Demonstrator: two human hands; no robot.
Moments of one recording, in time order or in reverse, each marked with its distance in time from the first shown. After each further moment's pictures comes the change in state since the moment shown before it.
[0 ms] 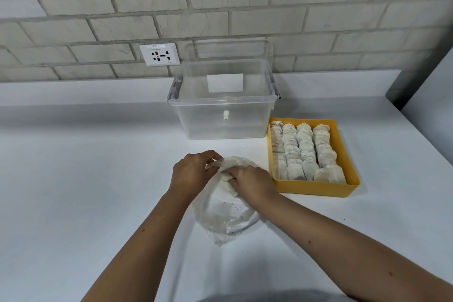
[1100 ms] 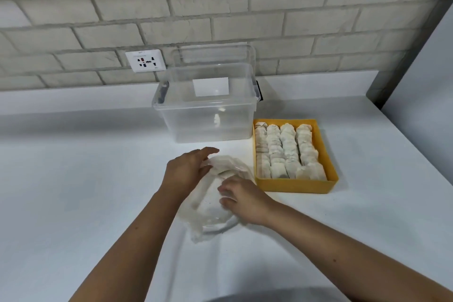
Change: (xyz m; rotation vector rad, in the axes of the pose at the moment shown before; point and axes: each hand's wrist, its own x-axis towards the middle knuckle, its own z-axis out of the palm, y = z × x) left_hand 0.002 0.025 0.002 0.151 0.003 0.157; right_hand -0.044 0.015 -0.021 0.448 -0.245 -0.004
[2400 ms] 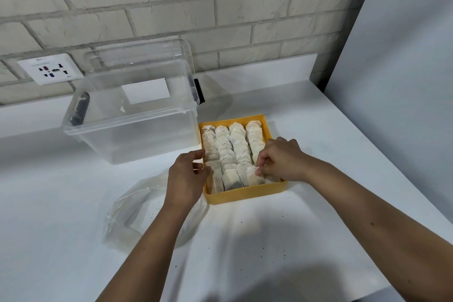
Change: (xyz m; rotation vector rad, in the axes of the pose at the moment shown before) left_hand 0.049 0.103 0.043 -0.571 -0.067 -0.250; right_hand -0.035 0.110 -0.146 -0.338 0.081 0.312
